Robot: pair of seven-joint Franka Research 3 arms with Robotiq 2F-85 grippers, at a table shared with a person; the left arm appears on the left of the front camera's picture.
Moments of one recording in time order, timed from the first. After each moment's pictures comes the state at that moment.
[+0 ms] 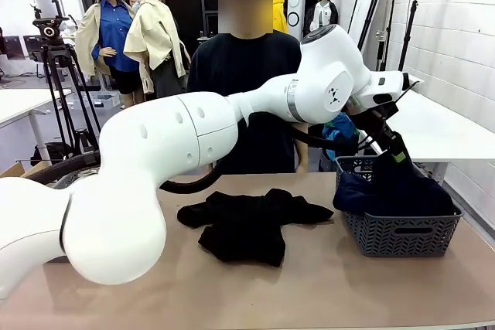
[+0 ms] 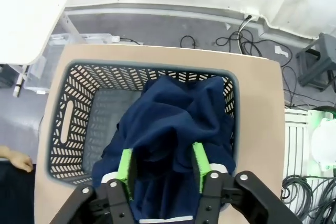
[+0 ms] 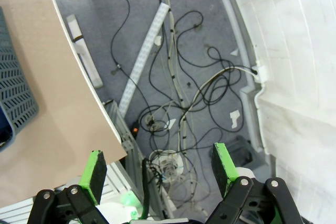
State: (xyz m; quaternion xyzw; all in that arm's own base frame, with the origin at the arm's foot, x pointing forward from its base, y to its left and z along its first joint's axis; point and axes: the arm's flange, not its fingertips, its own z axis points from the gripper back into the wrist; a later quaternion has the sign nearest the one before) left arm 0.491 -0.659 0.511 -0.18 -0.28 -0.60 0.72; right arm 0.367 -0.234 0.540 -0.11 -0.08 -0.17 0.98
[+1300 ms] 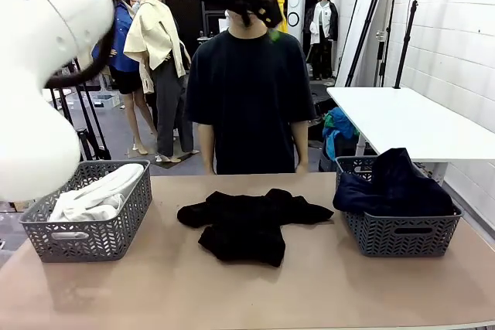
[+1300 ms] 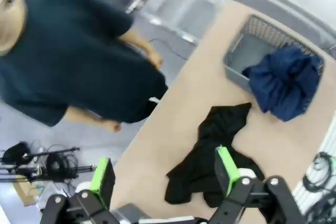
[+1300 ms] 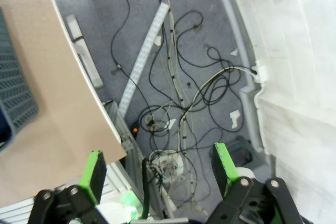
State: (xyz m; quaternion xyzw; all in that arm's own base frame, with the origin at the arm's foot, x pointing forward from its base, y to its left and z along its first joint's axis) left arm 0.543 -0.398 0.777 0.01 -0.32 -0.40 0.86; right arm 0.367 -0.235 0.540 -0.11 -0.08 -0.17 0.98
